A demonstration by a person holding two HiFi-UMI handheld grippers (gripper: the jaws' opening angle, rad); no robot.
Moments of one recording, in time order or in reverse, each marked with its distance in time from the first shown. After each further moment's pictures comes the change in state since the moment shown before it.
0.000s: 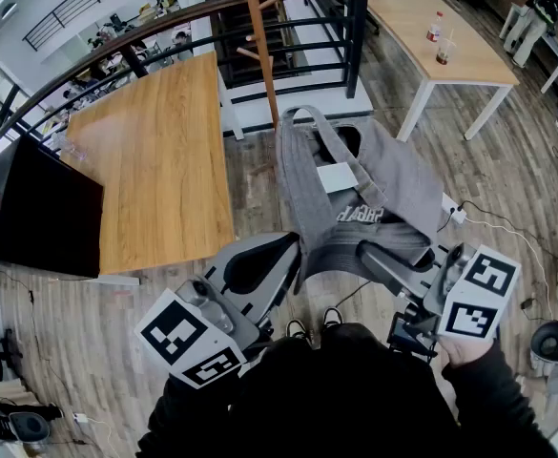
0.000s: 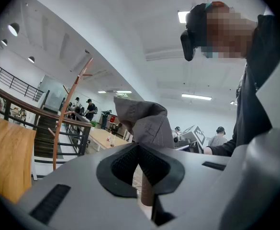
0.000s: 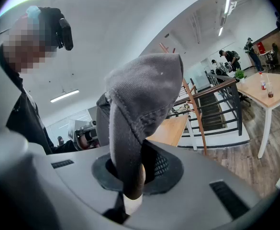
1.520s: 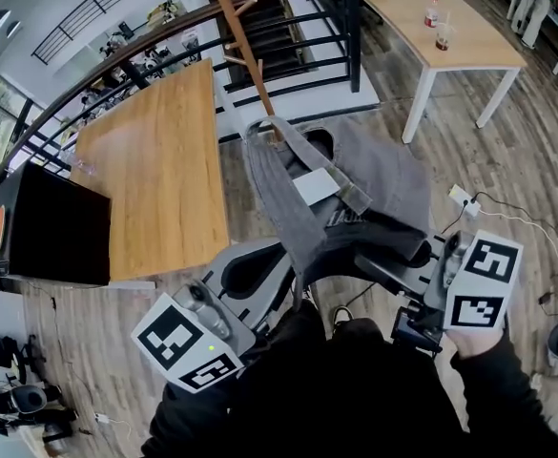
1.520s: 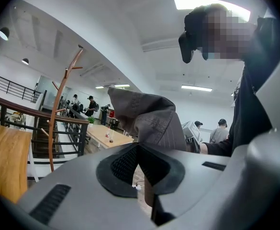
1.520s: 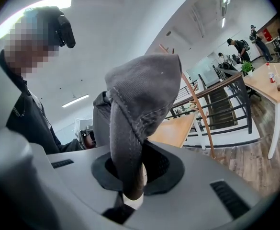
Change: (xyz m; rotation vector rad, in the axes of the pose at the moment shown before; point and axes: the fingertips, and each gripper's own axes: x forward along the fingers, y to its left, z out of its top) left arm 0.059 -0.033 -0.009 0.051 0.084 0.000; right arm -0.041 -0.031 0.009 0.019 0.009 0.135
